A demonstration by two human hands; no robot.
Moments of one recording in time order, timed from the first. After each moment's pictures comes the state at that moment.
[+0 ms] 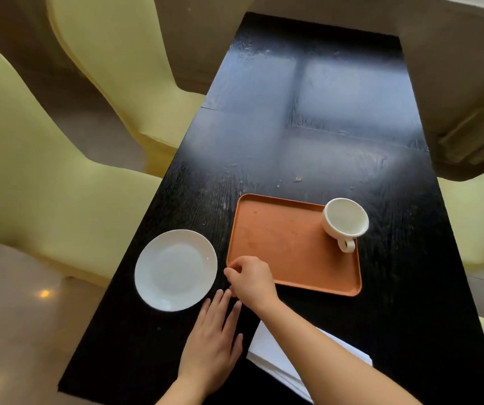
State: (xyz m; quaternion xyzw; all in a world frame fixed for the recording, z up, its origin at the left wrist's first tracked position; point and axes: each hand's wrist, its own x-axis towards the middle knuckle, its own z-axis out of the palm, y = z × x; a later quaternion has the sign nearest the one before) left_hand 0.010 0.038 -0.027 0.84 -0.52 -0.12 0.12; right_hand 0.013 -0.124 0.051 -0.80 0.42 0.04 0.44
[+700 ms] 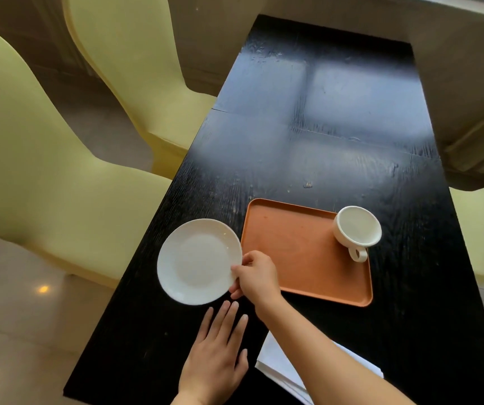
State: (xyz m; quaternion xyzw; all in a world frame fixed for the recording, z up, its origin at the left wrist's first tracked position) left_hand 0.012 0.050 -0.027 0.83 -0.53 -0.14 0.10; right_hand 0.035 -0.120 0.063 -0.65 0.49 0.01 0.58
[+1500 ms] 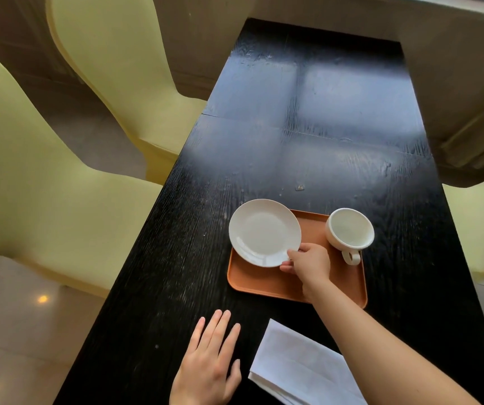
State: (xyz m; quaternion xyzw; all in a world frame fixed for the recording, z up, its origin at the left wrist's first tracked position) left_hand 0.013 0.051 -0.035 0.82 -0.55 -0.07 0.15; right_hand -0.007 -0.232 0.043 -0.57 0.63 -0.12 0.52
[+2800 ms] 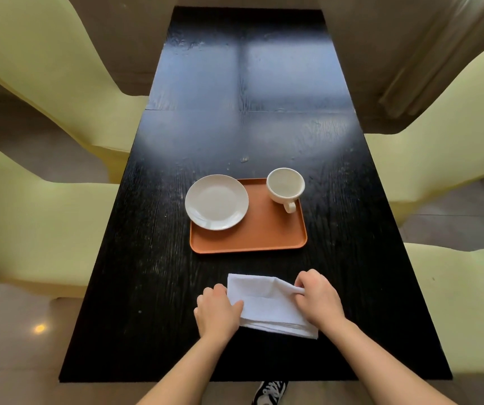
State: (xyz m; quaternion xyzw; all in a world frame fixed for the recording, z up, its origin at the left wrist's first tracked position) left_hand -0.051 -0.021 0.050 0.91 -0.24 -0.32 0.12; right_hand -0.215 -0.160 0.061 -0.81 0.52 0.10 0.25
